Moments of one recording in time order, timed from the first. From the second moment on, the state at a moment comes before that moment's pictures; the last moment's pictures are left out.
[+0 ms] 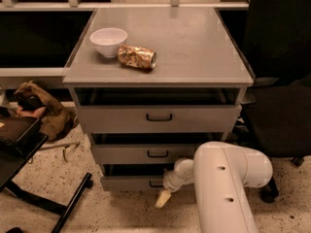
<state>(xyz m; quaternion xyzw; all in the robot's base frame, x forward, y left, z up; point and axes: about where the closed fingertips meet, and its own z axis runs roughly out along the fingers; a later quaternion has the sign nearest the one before) 0.597 -0.036 0.169 -0.59 0.77 0.17 0.18</state>
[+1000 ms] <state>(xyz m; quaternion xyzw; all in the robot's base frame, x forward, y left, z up) 0.557 -0.037 0.176 -0.57 0.79 0.18 0.16</state>
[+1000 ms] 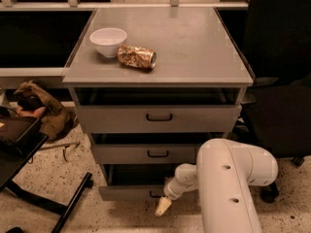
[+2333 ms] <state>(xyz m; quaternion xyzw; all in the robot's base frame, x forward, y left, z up) 0.530 -0.040 0.176 -0.56 0.79 0.19 0.13</state>
